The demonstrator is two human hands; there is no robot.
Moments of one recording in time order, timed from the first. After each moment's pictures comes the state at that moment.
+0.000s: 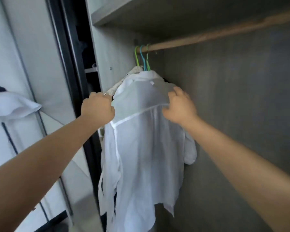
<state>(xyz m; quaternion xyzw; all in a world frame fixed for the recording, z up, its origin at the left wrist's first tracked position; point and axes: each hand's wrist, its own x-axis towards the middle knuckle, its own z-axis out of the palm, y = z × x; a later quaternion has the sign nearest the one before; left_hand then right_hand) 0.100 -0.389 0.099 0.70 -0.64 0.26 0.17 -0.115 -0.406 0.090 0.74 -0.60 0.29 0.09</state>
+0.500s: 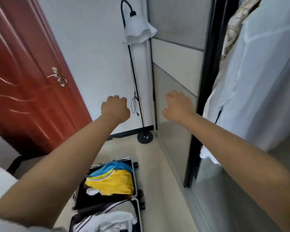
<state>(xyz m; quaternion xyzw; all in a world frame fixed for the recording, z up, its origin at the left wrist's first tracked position) 0.287 -0.093 -0.069 0.90 -0.43 0.11 0.00 0.138 -0.199 -0.072 0.93 -0.35 0.11 -0.04</state>
